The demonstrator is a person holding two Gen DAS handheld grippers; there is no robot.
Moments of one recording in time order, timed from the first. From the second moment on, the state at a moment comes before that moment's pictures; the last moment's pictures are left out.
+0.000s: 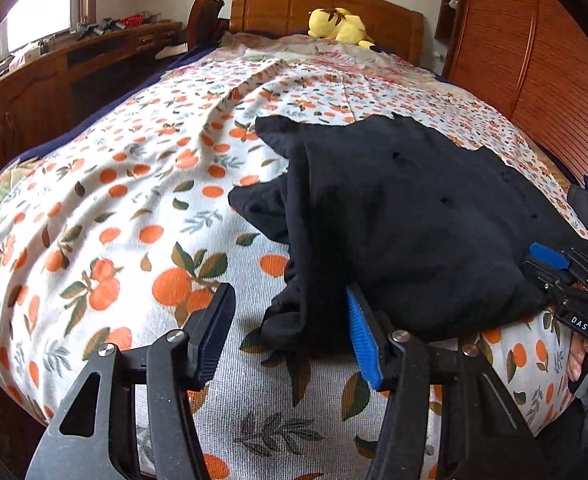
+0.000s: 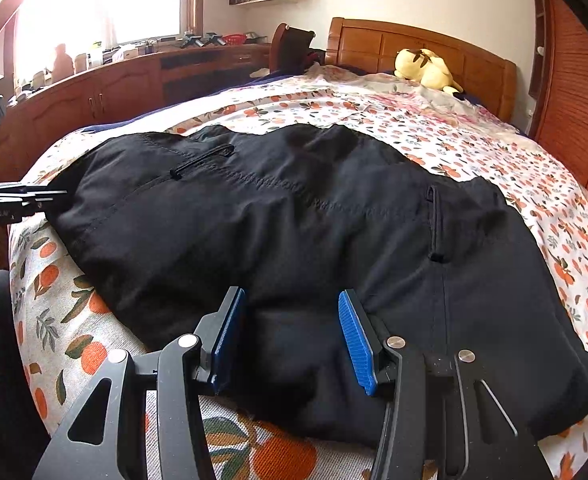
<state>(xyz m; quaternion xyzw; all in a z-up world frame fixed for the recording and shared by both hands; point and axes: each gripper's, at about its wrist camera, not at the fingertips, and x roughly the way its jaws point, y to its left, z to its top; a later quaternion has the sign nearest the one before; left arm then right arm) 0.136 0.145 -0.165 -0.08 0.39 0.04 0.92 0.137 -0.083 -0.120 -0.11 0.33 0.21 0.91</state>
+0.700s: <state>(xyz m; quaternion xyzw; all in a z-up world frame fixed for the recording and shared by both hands) 0.132 0.141 -0.168 -0.12 0.40 0.02 0.91 0.137 -0.086 -0.121 -0.11 0.33 0.21 0.91</state>
